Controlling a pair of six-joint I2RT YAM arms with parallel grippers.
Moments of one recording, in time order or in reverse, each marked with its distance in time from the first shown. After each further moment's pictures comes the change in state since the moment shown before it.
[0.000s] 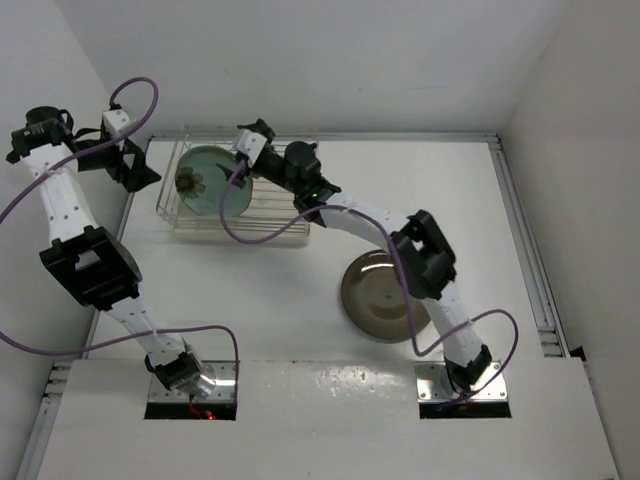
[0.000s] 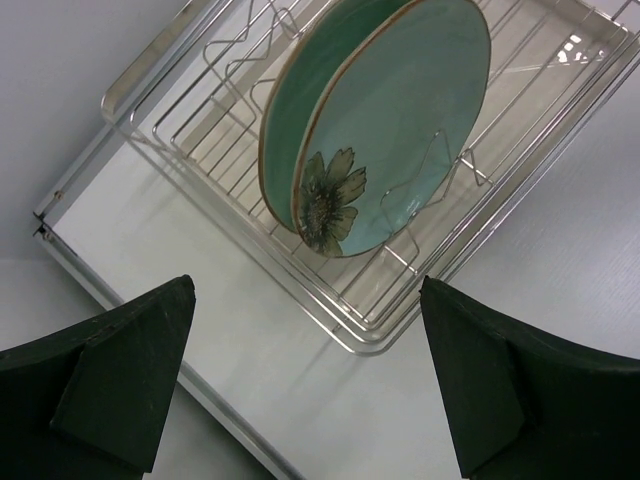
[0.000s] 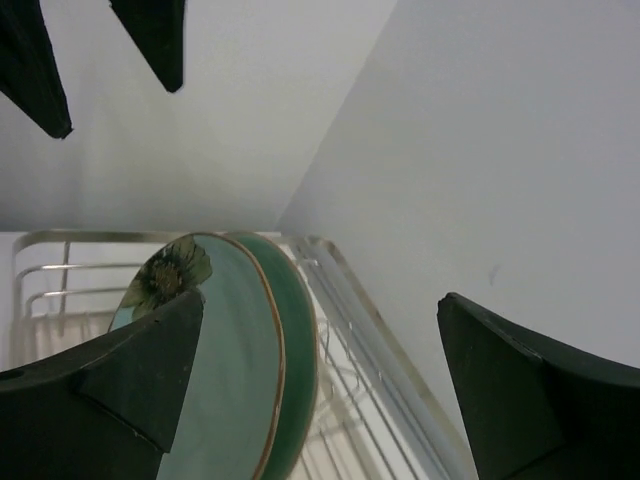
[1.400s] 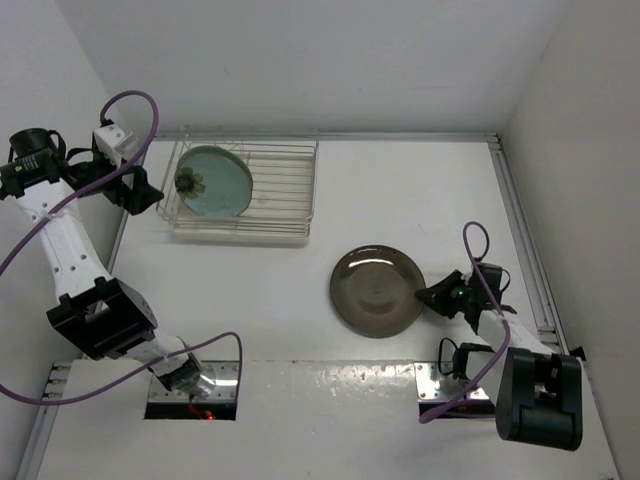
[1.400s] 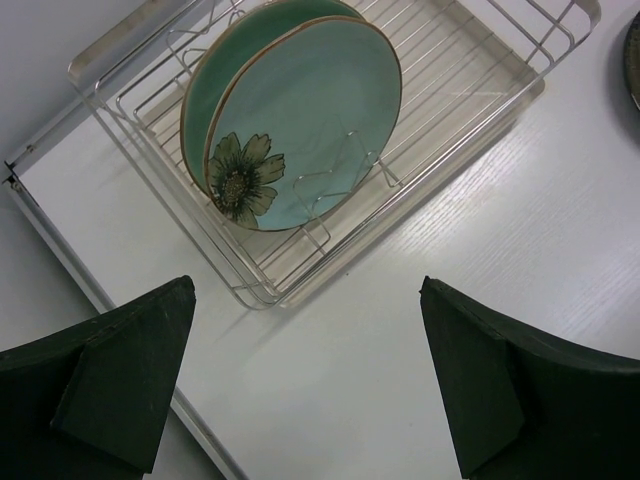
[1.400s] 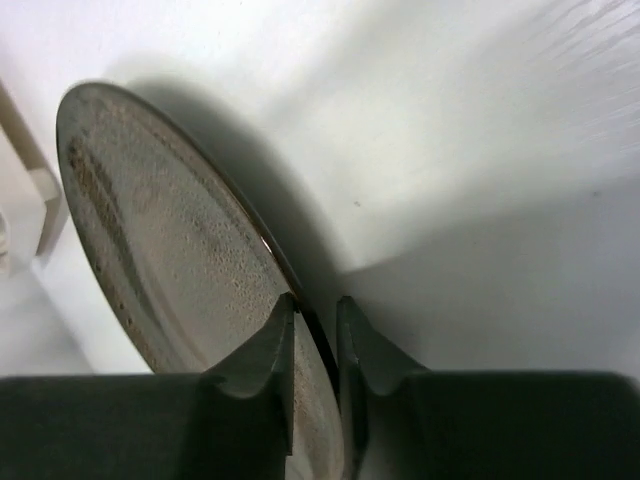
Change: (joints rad) left arm 0.044 -0.379 -0.319 0.045 -0.008 -0.172; right arm -0.969 -1.276 -1.748 -0.690 -0.131 1.200
